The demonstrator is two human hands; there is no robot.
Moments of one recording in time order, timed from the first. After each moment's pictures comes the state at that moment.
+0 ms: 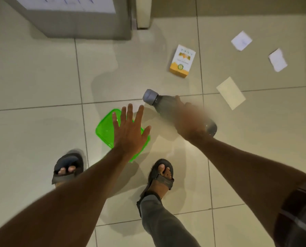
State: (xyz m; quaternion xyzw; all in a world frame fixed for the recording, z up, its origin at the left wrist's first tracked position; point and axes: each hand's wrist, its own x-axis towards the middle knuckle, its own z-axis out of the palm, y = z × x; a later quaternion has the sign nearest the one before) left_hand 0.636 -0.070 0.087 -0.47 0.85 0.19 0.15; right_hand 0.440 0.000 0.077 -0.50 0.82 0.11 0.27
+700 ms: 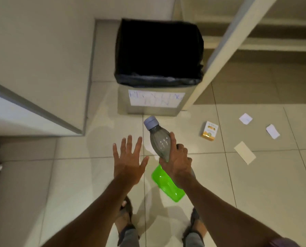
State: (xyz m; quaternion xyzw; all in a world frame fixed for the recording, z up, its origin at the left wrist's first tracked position) left_hand 0.867 -0.246 0.339 -0.50 0.84 0.15 0.09; right_hand 0.714 -0.177 0.334 -0.43 0.88 -0.04 0.22
